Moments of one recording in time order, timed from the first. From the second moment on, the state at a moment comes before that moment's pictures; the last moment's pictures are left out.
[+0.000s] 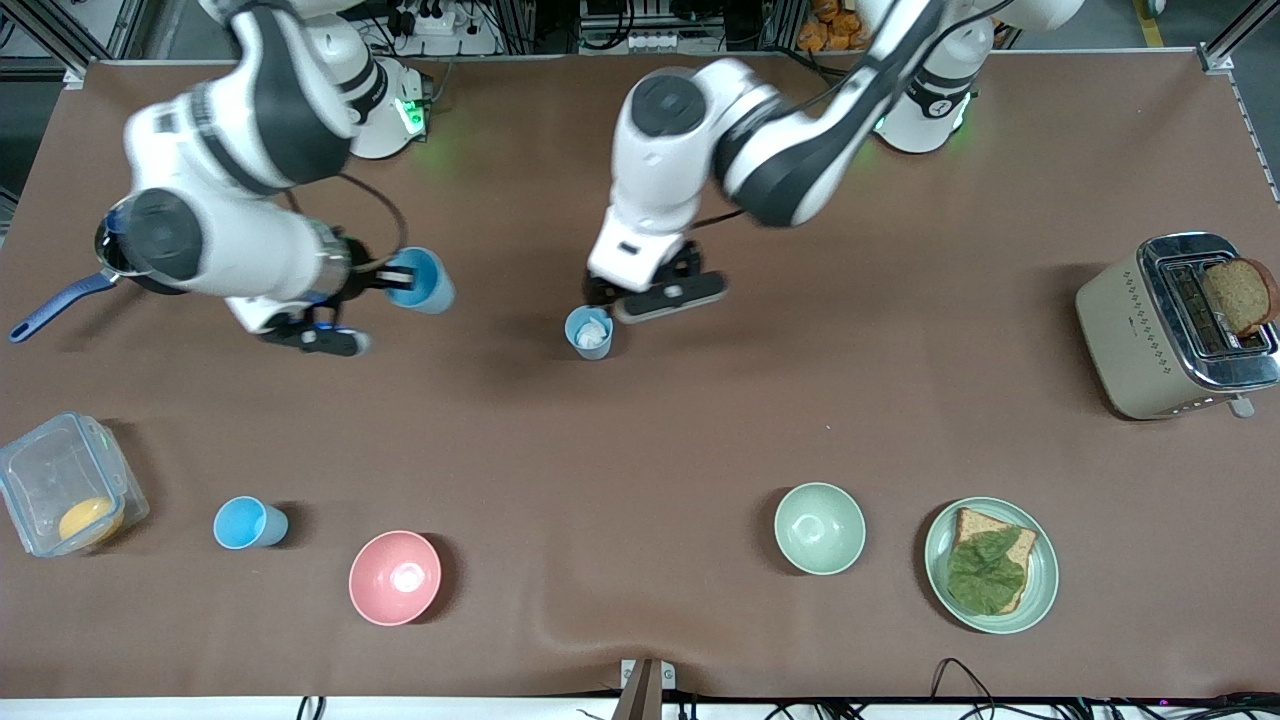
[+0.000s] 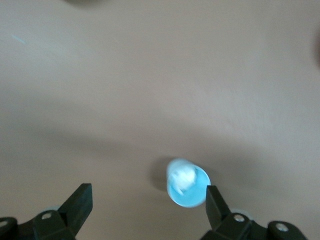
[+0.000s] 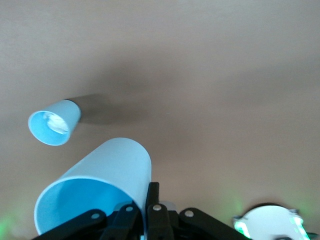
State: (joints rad) left arm -0.63 0.39 -0.18 -1.49 0.10 2.01 -1.19; right arm 0.34 0.15 0.01 -1.80 0.22 1.67 0.52
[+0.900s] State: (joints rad) left arm -0.08 0.12 -0.17 -1.50 0.10 1.68 -0.47; right arm 0.60 0.28 0.01 -1.94 0.26 2.14 0.79
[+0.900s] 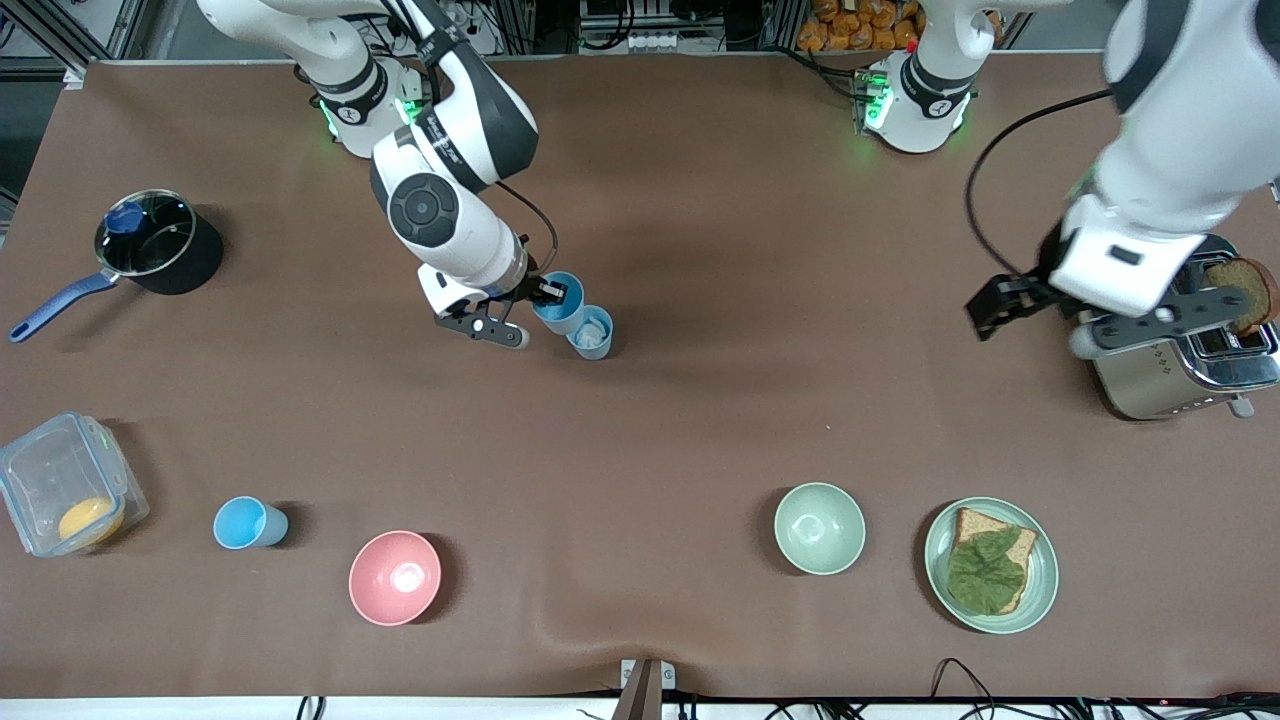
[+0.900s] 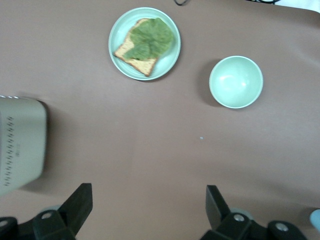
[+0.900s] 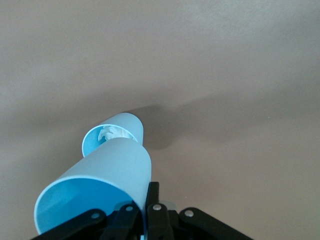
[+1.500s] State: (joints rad) left arm -0.03 0.07 -0.18 -1.51 0.10 1.65 -0.35; right arm 0.66 0.36 0.01 -1.94 0.27 2.25 0.88
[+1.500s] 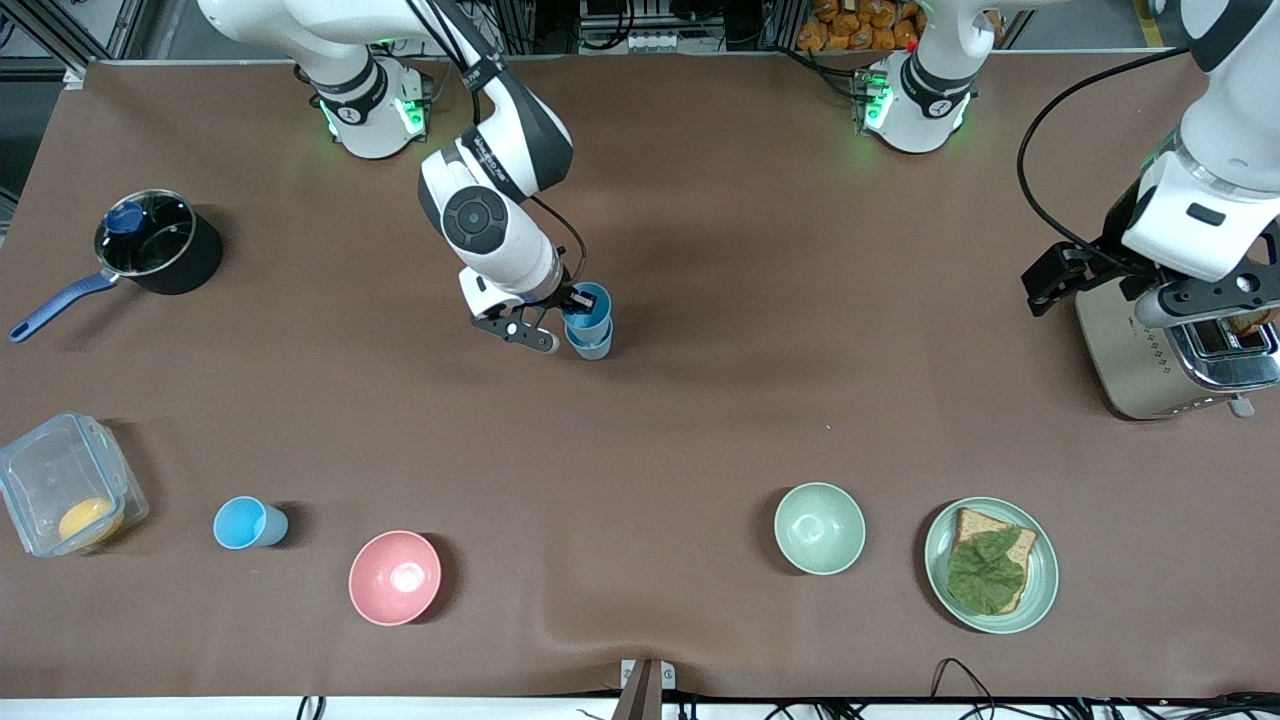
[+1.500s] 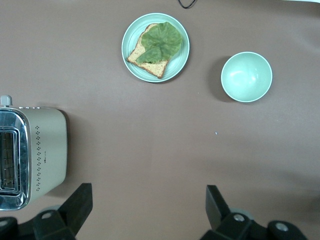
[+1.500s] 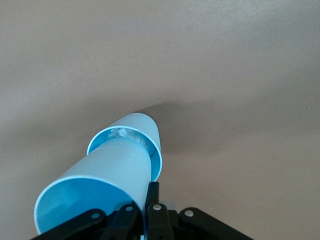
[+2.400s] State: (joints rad) left arm -0.03 0.05 -0.18 -1.51 0.10 1.64 -0.33; right arm 0.33 0.16 -0.03 -1.86 0.20 1.66 0.40
